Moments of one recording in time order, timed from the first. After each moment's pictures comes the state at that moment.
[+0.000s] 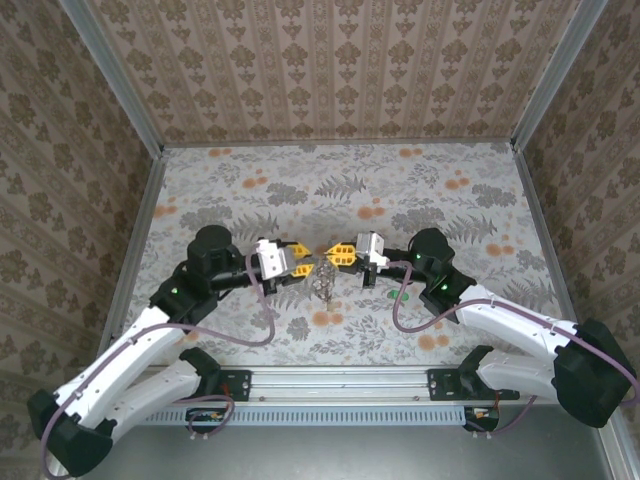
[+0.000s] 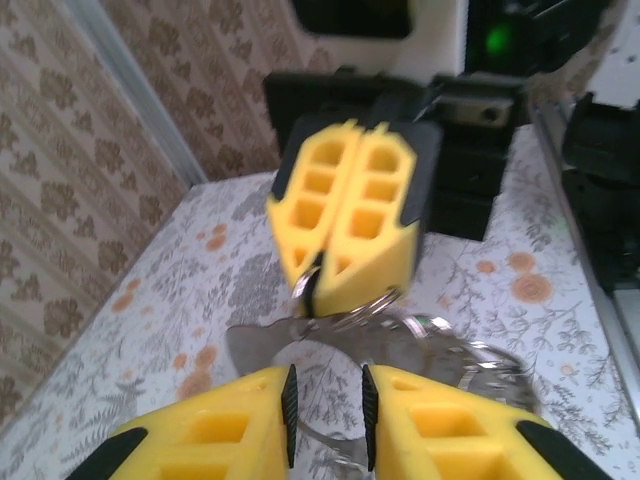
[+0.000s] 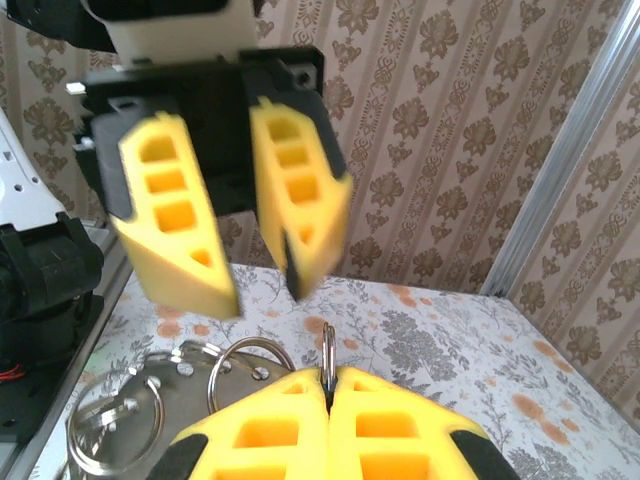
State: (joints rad) left arm -0.70 0.78 0.74 -0.21 0.66 0.50; right arm 0.68 1.12 0.59 0.58 -0.64 -0.27
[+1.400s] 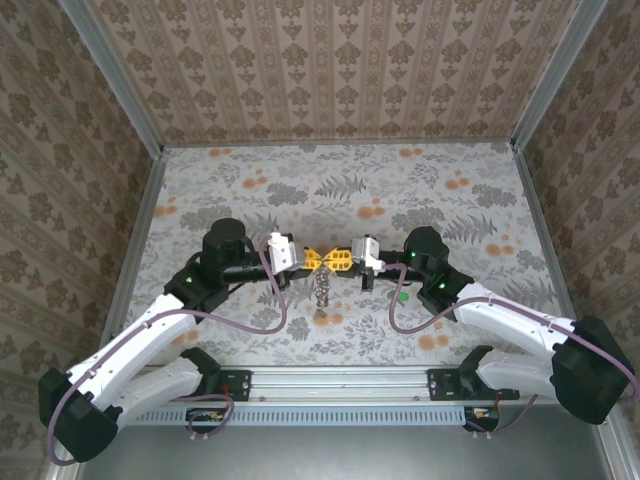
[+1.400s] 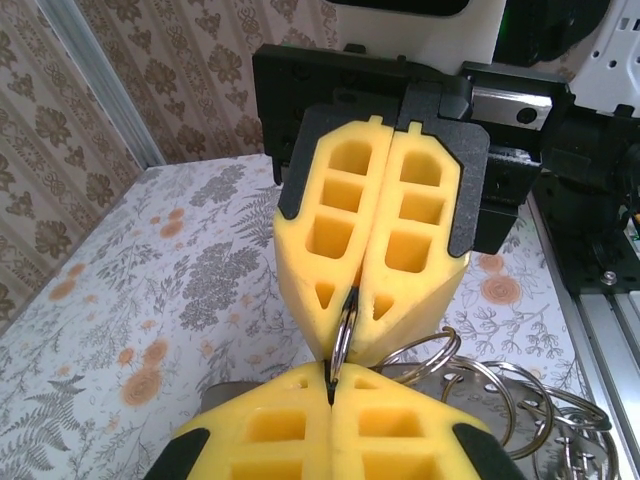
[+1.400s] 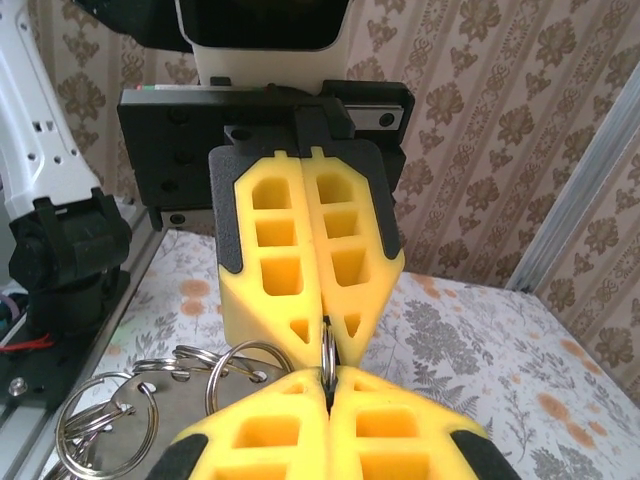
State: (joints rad) left arm -0.71 0.91 0.74 -0.15 0.70 0.44; right arm 0.69 1.13 0.61 0.49 -0.68 -0.34
